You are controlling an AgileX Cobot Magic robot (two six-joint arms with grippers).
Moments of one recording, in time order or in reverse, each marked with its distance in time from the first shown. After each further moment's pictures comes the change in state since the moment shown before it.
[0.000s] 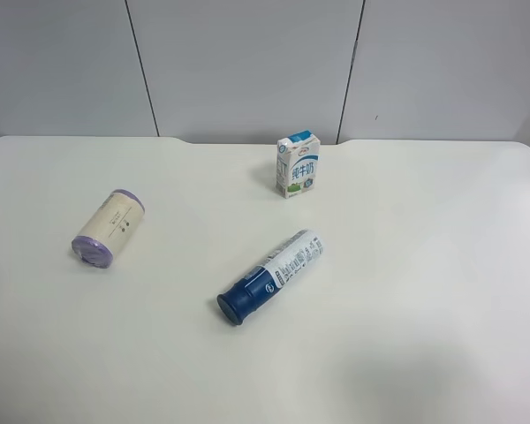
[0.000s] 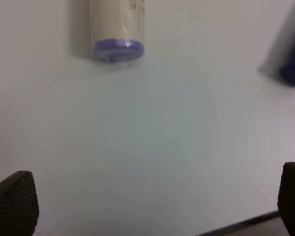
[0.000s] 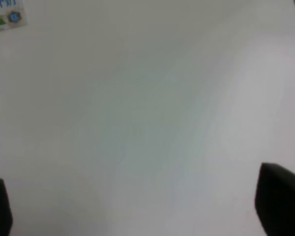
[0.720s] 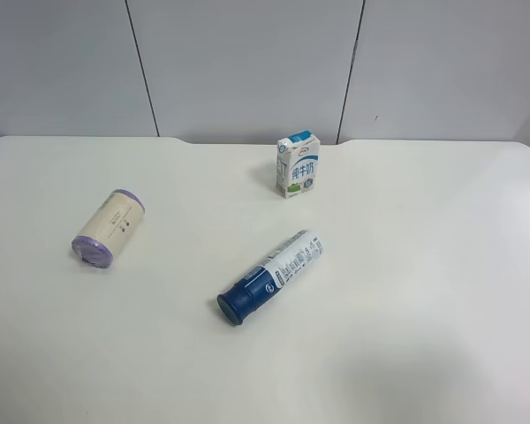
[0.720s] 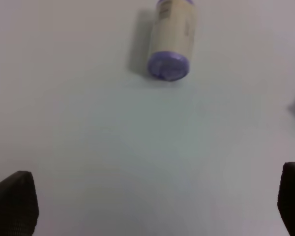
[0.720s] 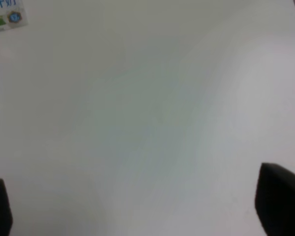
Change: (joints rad) left arm 0.000 -0.534 0.216 0.138 0.024 -0.178; right arm 0.000 0.000 0.000 0.000 0.000 0.000
